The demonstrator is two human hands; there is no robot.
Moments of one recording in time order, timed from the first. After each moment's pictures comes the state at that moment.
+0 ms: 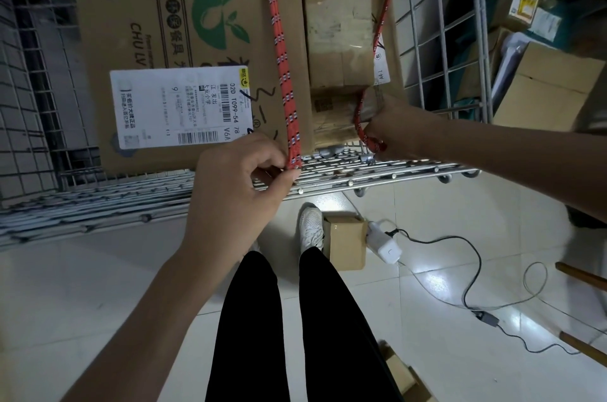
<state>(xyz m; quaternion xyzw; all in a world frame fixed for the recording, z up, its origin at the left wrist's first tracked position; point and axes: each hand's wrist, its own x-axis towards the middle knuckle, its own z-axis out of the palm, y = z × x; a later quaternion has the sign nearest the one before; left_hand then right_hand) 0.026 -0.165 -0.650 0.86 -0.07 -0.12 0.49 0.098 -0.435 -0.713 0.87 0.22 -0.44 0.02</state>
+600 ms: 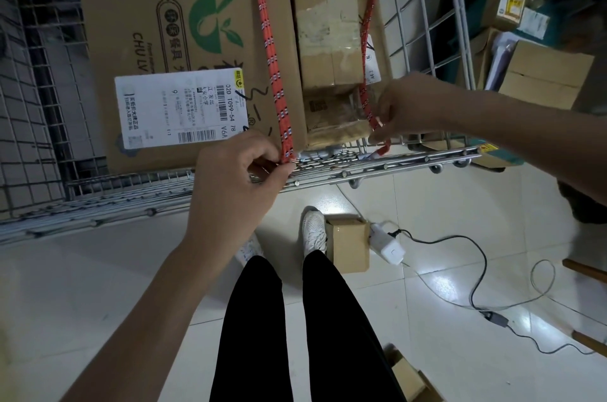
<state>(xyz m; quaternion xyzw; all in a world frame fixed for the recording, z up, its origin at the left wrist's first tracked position) 0.023 -0.166 -0.649 0.86 -0.05 -0.11 0.50 0.108 -0.432 -0.663 0.91 0.08 -0.41 -0.04</state>
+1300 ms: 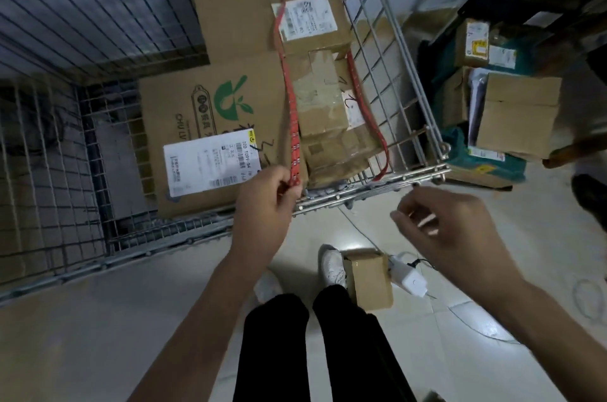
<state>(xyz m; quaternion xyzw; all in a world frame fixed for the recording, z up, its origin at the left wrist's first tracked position) 0.025 -0.181 -0.642 0.88 -0.06 -0.13 0.46 -0.052 -0.405 -0.570 0.95 -0.07 -0.08 -0.30</state>
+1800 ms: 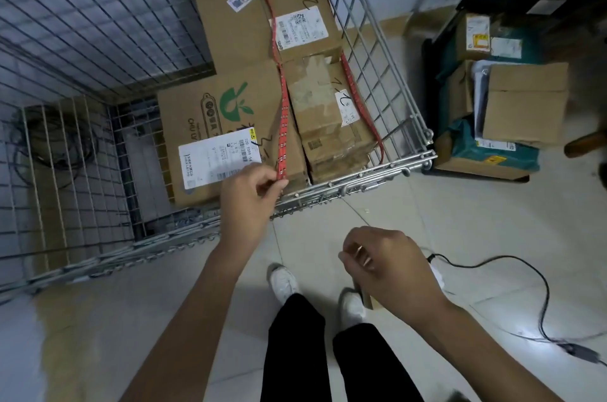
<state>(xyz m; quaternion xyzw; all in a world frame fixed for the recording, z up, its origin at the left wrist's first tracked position) 0.020 -0.163 -0.640 0.90 -0.08 -0.05 0.43 -0.105 -0.354 -0.592 0.93 -0.05 -0.15 -0.32</state>
